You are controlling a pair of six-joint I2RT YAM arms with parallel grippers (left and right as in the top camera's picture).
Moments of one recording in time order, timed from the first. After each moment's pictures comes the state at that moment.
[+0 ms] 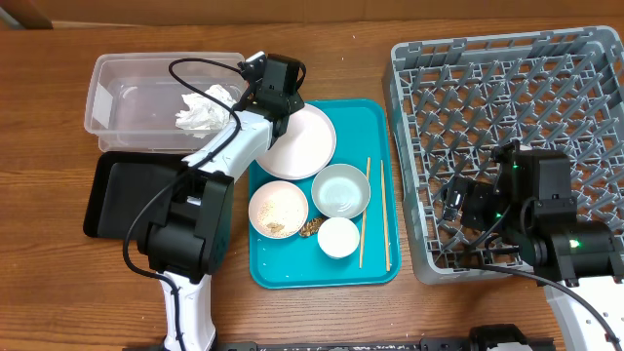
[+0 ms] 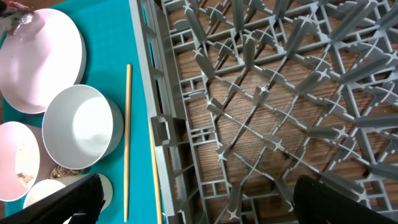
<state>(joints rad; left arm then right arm) -0.34 2.12 1.48 -0.23 -0.27 -0.76 0.07 0.99 0.99 -1.02 -0.09 0.28</state>
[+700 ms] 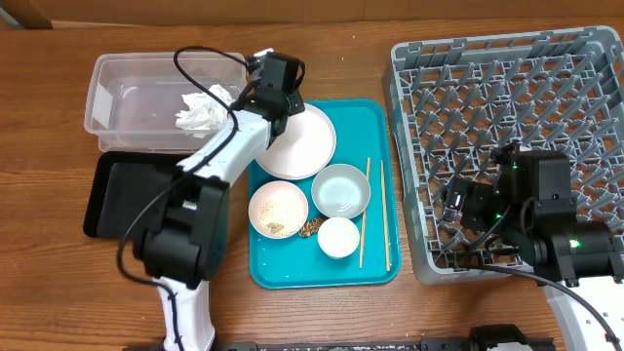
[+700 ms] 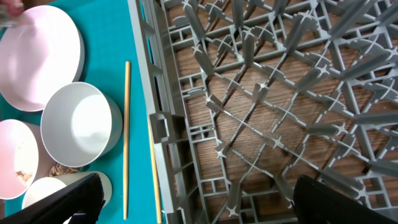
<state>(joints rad) -0.34 2.05 1.48 -0.26 -0.21 -0.55 0.07 0.99 1.00 -1.03 -0.09 0.28</state>
